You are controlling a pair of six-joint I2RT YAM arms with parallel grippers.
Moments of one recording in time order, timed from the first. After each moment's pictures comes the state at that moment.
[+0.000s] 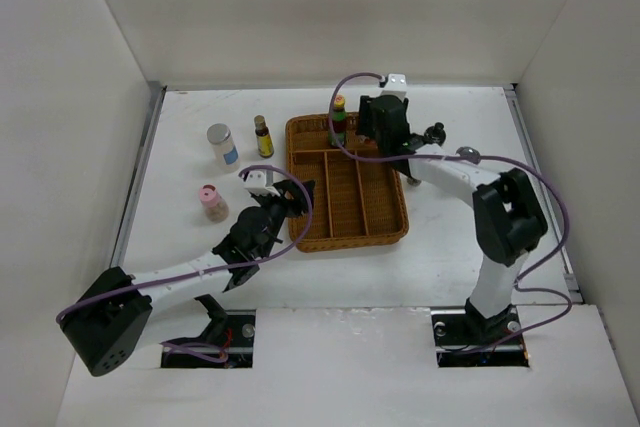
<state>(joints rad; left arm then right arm) -0.78 1.09 0.31 0.79 -0.47 -0.47 0.53 1.80 1.31 0.13 0.49 0.29</state>
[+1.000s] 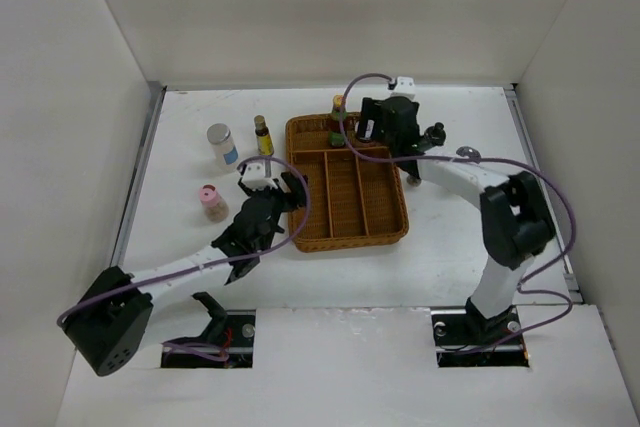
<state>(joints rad) -0.74 1.11 0.35 0.66 -0.52 -0.48 0.48 1.82 1.29 0.12 0.36 0.34</state>
